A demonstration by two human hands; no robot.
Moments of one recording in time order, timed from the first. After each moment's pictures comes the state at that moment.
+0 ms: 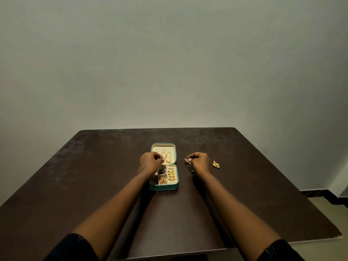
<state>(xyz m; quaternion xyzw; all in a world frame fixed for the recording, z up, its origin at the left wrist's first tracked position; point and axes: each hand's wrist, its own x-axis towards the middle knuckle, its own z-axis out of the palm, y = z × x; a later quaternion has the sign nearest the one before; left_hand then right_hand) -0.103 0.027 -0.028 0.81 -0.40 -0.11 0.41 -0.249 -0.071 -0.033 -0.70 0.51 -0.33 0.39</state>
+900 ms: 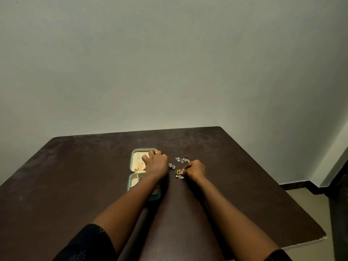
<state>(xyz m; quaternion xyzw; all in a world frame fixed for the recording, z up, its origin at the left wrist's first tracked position) -0.157 -0.050 -0.028 0.85 -0.52 0.03 0.09 -0.277 -0.115 -0.055 -0.71 0.57 -0.22 0.35</state>
